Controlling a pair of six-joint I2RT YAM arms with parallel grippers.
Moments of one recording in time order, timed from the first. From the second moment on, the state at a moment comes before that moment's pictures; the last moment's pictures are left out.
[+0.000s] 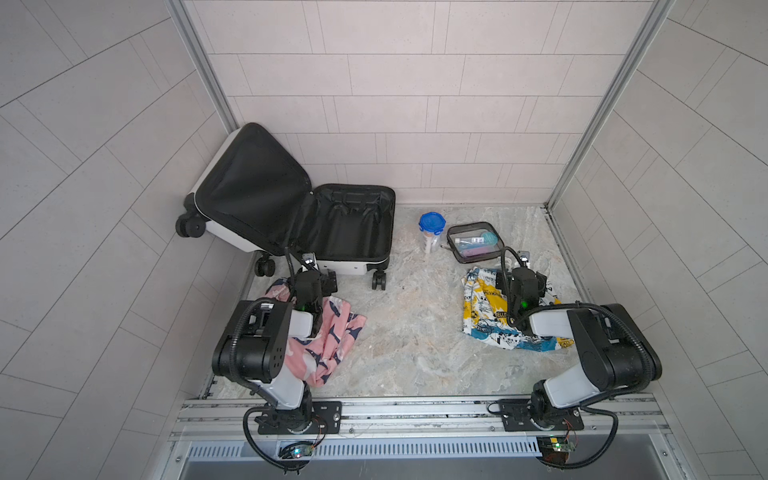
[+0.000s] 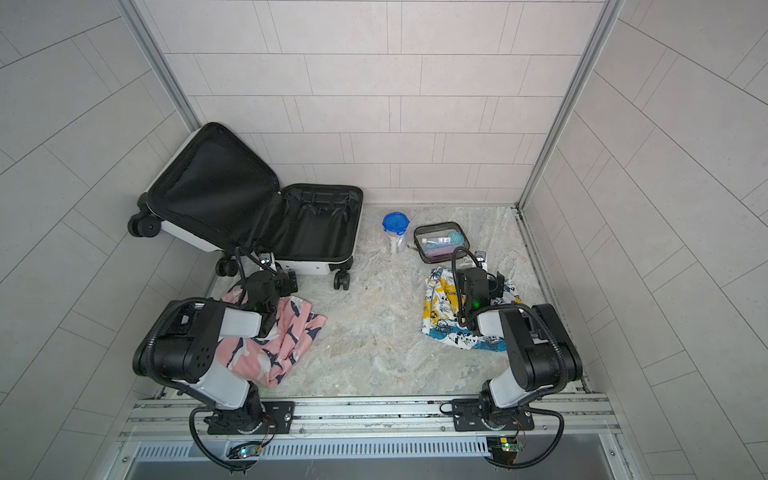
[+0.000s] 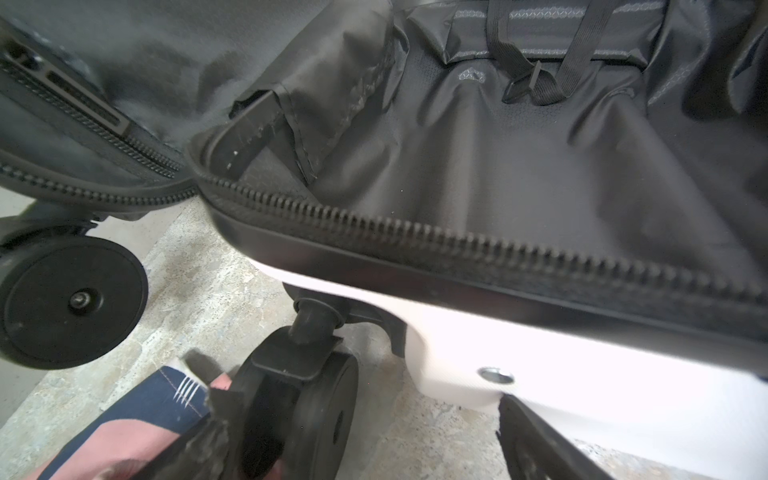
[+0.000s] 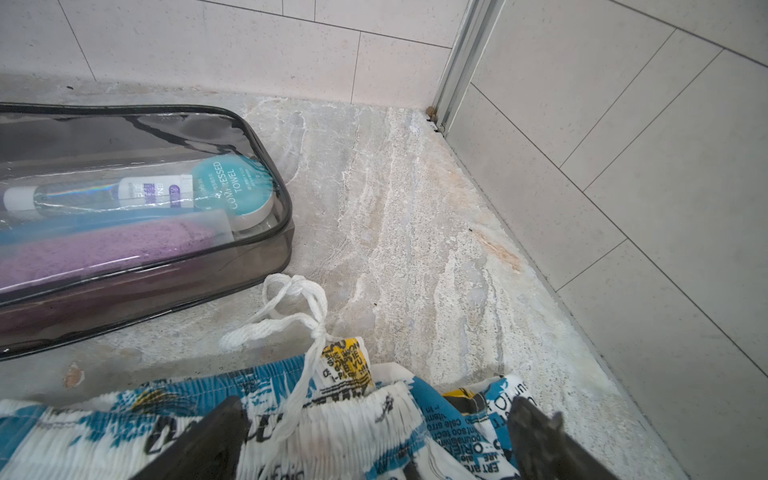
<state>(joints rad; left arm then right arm) -0.05 1.61 0.40 0.79 -0.27 -0.02 0.08 1.53 0.42 0.67 0.49 0.01</state>
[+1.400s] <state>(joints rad) -0.08 0.69 0.85 -0.50 -0.10 -0.70 0.23 1.04 0.76 -0.63 0.10 0.53</state>
